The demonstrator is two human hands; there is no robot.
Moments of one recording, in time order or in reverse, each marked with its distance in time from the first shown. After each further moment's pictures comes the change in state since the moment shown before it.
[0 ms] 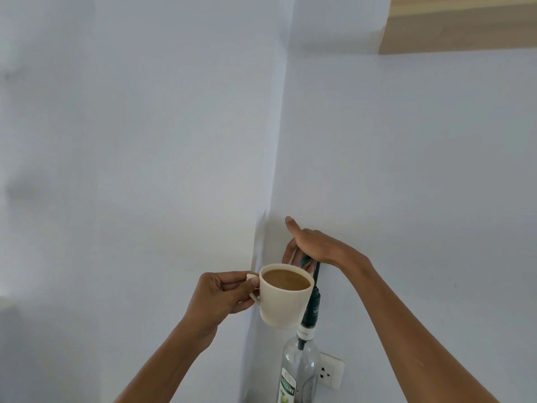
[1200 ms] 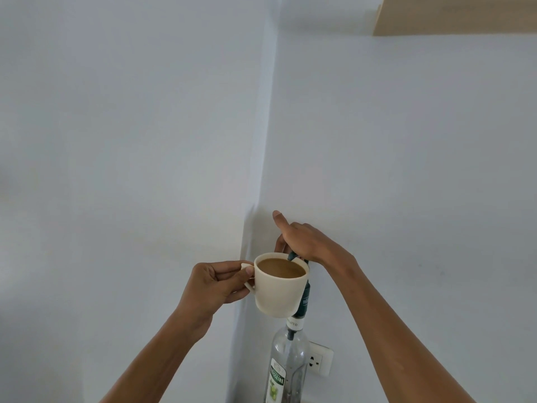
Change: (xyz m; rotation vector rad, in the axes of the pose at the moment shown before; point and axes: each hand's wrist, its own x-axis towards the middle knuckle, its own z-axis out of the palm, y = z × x) left_hand 0.012 -0.005 0.005 -0.038 -0.049 0.003; right_hand 0.002 0.006 0.012 -0.079 0.137 -0.012
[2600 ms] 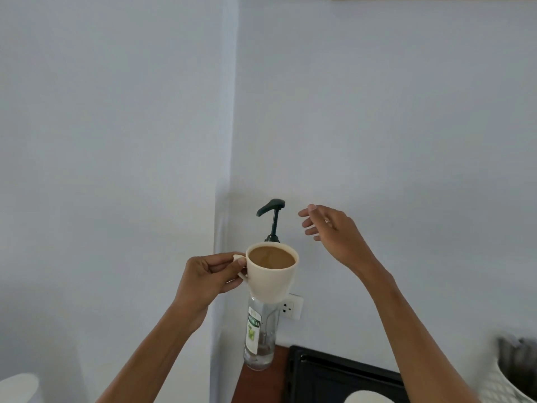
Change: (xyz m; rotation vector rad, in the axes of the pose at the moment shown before) left_hand -0.045 -0.033 0.028 0.017 0.015 -0.049; right_hand -0.125 0.070 -0.024 0.335 0.371 -0.111
